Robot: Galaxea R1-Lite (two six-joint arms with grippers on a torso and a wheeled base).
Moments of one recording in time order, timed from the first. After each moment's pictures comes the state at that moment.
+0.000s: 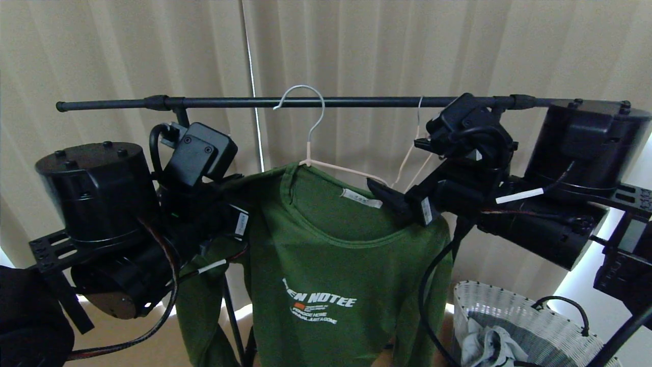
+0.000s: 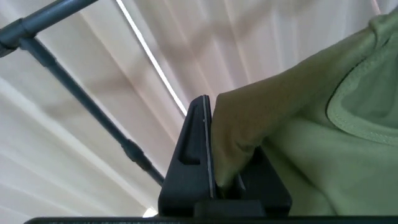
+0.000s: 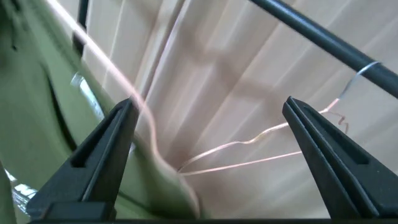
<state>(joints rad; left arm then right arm) -0.62 1.56 -0.68 -0.79 0.39 0.36 0.67 1.65 -0.92 -0.64 -0.13 -0.35</state>
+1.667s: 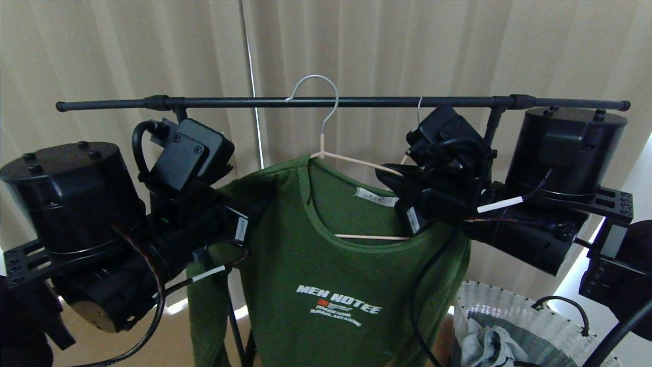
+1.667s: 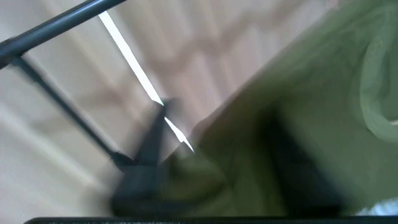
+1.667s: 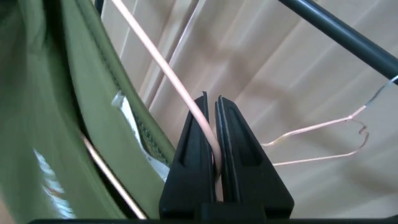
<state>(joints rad) -0.64 1.52 -0.66 -0.81 0.33 0.36 0.71 1.67 -0.93 -0.62 -0.14 -0.36</state>
